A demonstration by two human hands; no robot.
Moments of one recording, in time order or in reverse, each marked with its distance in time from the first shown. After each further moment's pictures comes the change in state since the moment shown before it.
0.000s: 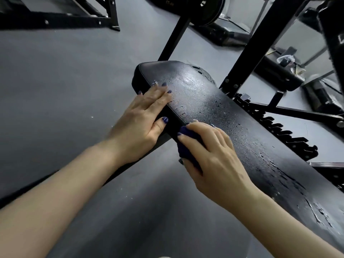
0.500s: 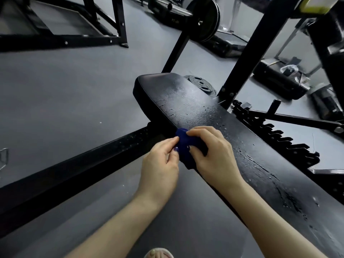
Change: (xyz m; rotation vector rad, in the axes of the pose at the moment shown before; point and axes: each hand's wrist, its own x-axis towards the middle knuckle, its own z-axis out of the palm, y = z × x) left_hand -0.065 0.126 0.039 -0.500 0.233 -0.534; right_hand -0.017 0.013 -0.024 0.449 0.125 0.313
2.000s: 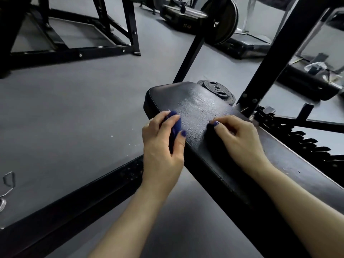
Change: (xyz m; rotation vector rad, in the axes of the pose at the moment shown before) left_hand 0.110 -0.040 0.000 0.244 0.338 0.417; right_hand 0.105 0.062 0.031 0.249 0.048 0.152
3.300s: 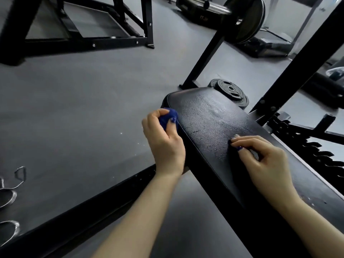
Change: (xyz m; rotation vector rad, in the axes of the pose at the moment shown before) left_hand 0.052 -0.027 0.022 -0.271 0.347 -0.363; right_hand -0.001 0.005 0.000 -0.025 -0.008 -0.076
